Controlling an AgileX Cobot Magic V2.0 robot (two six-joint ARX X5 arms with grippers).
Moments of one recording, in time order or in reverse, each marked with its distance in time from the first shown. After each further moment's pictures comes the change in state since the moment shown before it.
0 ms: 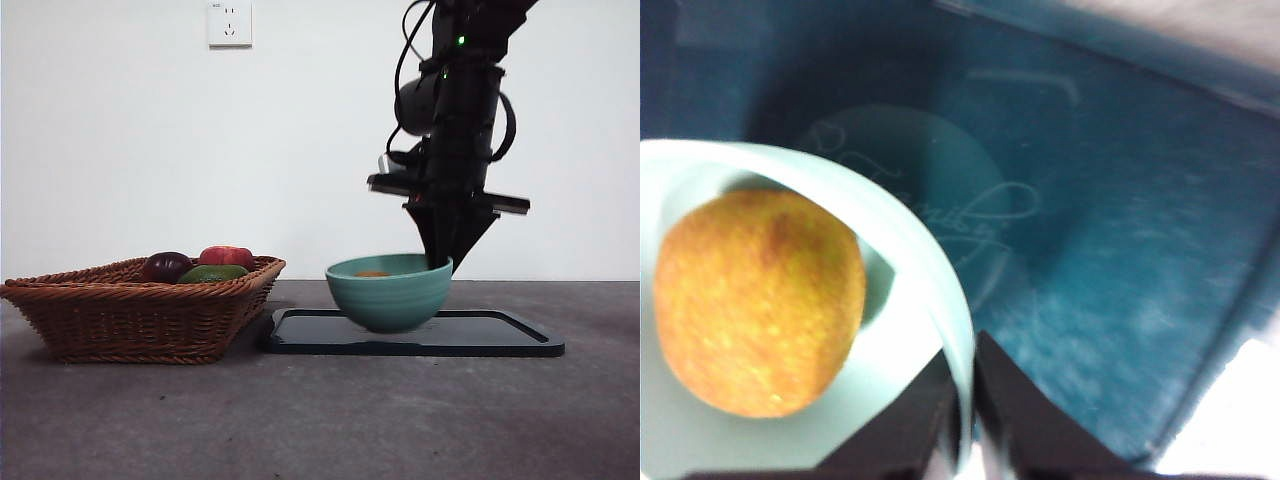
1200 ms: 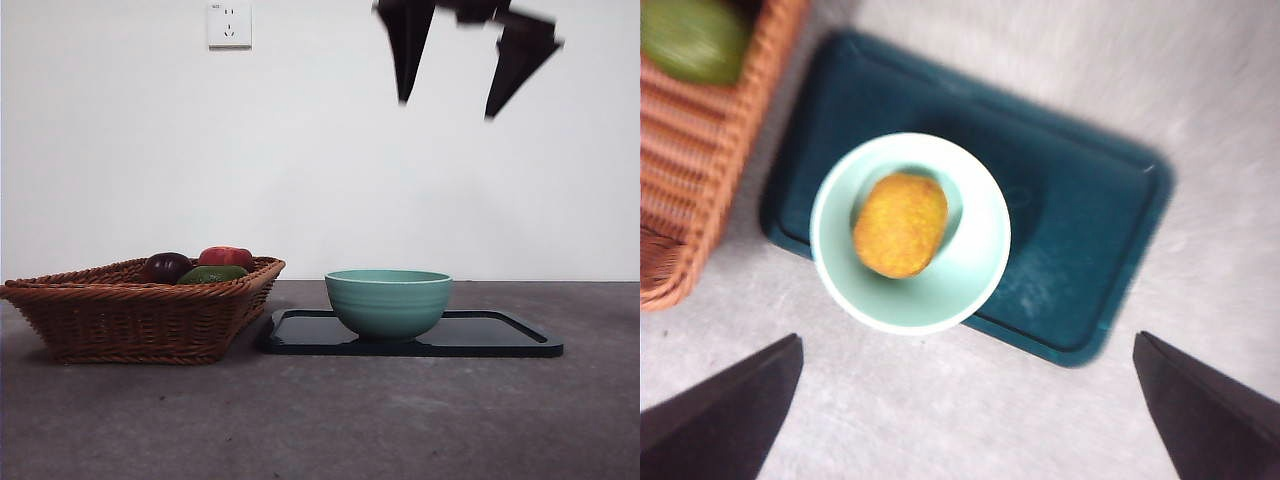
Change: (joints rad) left arm 0.000 0.000 0.000 0.000 0.000 0.013; right arm 0.075 -0.360 0.093 -0.153 0.108 -0.011
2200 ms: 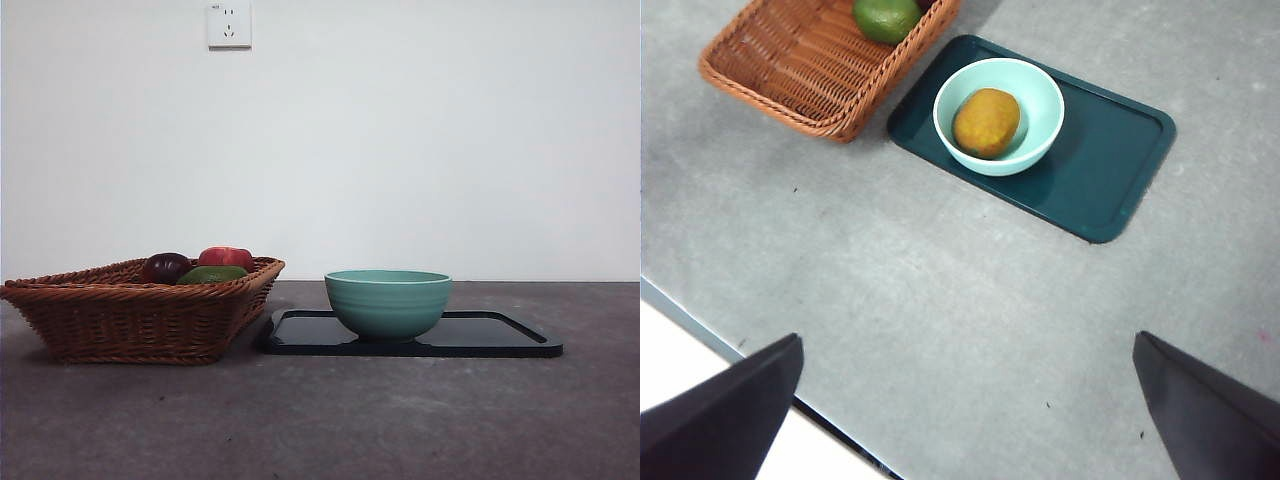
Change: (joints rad) left arm 0.000 0.000 0.000 0.001 0.000 0.007; right arm 0.192 -1.102 -0.813 0.126 0.044 0.036
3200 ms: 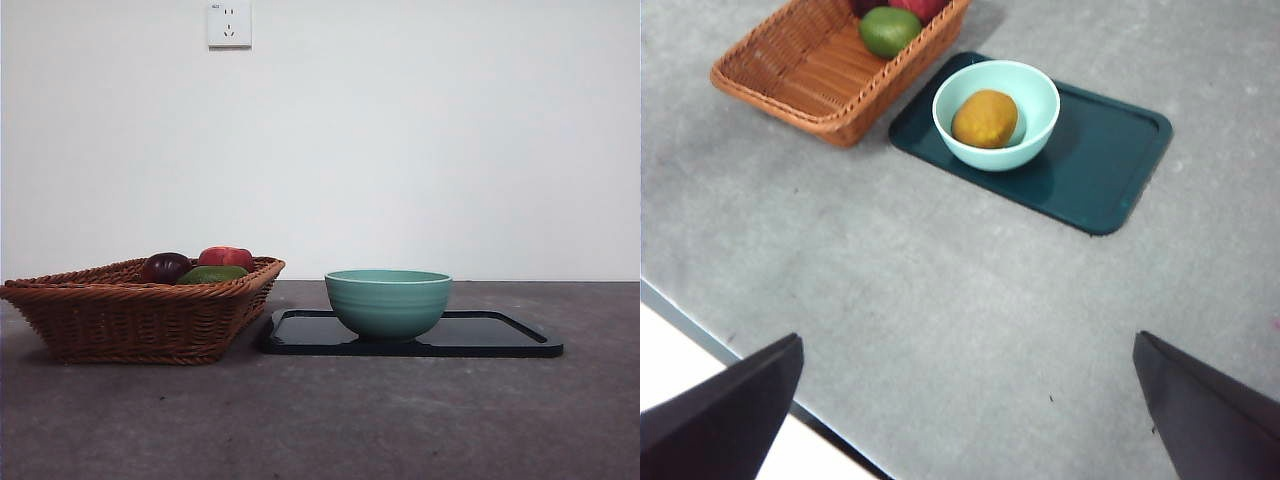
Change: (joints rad) left arm 0.000 0.022 0.000 0.187 -0.065 -0.089; right arm 0.000 -0.279 -0.226 0.071 -0.001 0.003
